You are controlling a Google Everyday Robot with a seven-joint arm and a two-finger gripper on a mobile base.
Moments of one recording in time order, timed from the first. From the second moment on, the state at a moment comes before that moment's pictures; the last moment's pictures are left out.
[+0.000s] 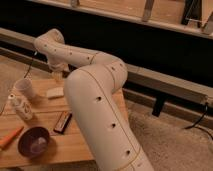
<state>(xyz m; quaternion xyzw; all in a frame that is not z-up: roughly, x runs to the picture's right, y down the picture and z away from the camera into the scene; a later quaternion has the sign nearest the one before) -0.261 -0.071 0.862 -0.27 0.01 0.15 0.95</state>
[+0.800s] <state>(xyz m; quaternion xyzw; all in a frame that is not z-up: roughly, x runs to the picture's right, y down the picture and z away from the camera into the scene) -0.299 -0.049 0.888 -0.29 -0.02 0.09 0.95</state>
